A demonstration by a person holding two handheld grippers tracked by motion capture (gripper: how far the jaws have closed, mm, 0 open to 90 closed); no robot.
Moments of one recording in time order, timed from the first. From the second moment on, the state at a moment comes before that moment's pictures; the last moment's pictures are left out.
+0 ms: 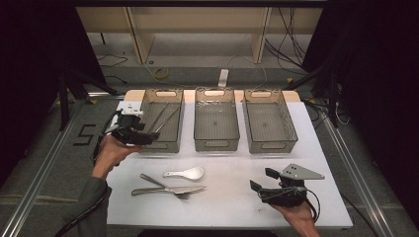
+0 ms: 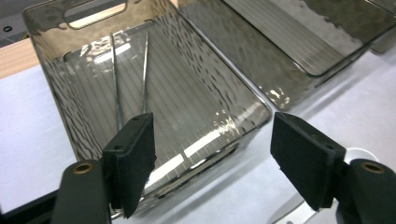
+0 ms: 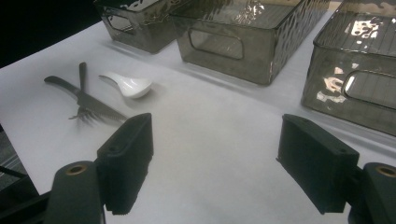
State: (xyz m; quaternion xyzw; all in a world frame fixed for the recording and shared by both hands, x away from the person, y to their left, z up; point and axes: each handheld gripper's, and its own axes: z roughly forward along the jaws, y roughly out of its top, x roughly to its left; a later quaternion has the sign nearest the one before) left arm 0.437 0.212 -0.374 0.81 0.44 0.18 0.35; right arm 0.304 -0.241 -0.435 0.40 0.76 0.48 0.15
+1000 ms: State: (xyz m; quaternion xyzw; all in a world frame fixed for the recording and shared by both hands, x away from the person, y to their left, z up) left arm 0.415 0.162 -0.394 0.87 0.36 0.14 0.32; right arm 0.303 -0.243 -0.434 0.40 0.76 0.48 0.15
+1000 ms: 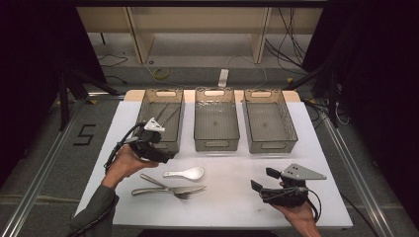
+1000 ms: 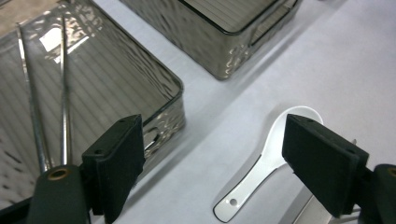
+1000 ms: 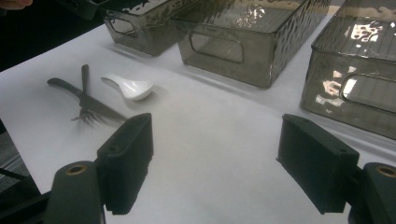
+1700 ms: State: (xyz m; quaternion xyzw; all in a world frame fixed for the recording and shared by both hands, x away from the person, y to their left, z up) left arm 0.408 0.143 -0.417 0.90 0.32 0.13 0.25; right arm 0.304 -0.240 -0.434 0.40 0.77 0.48 0.15
